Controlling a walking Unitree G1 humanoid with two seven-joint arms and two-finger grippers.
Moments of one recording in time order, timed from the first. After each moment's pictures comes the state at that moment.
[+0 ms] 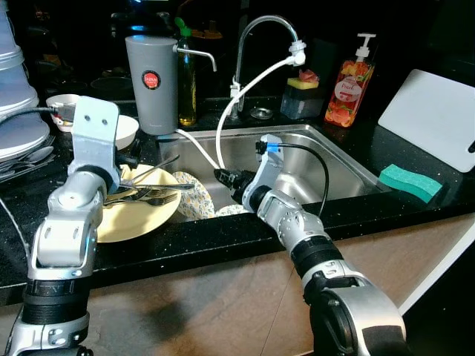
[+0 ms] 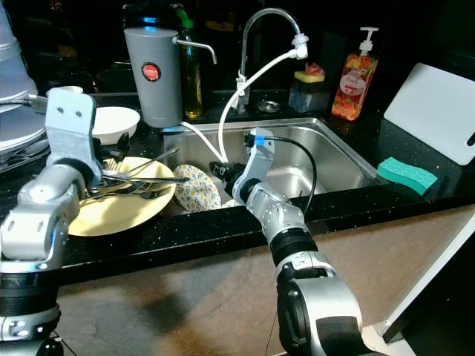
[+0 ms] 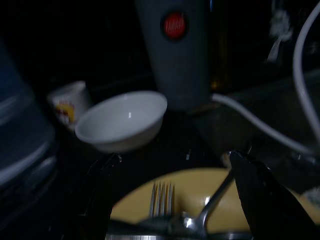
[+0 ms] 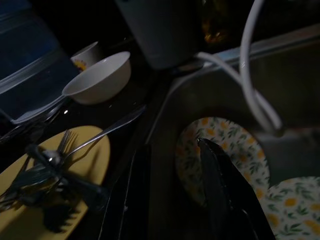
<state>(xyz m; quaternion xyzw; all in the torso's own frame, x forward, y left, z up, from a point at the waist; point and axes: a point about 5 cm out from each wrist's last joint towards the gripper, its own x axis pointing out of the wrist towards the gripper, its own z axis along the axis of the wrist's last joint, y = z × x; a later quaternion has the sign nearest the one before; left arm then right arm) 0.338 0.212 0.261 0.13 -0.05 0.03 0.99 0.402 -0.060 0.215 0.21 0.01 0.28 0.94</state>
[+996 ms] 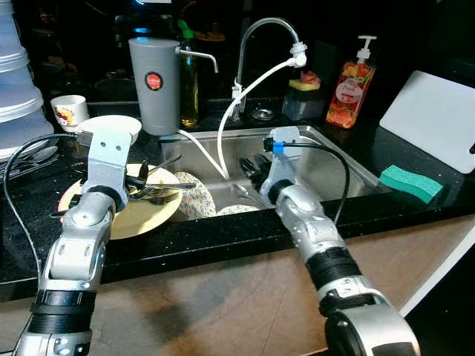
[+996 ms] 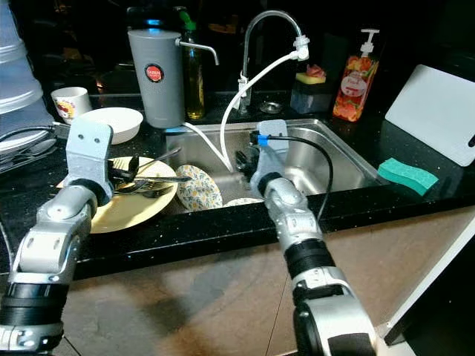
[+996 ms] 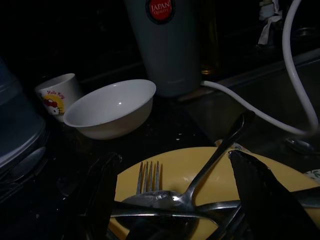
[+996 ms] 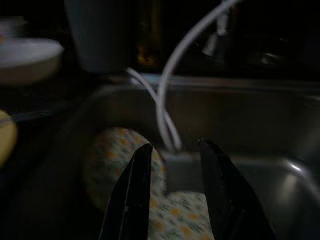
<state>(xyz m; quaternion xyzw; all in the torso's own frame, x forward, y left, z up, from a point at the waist) 0.342 0.204 0.238 0.14 -0.04 0.01 0.99 0.399 -0.098 0.218 0.02 -0.05 0.17 0.98</state>
